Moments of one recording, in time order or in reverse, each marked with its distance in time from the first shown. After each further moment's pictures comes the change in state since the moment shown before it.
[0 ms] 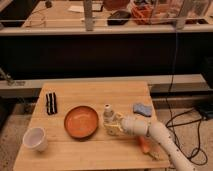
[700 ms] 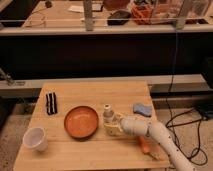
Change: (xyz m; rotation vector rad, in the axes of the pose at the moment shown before) arm -0.001 -0.001 0.001 0.002 -0.002 0.000
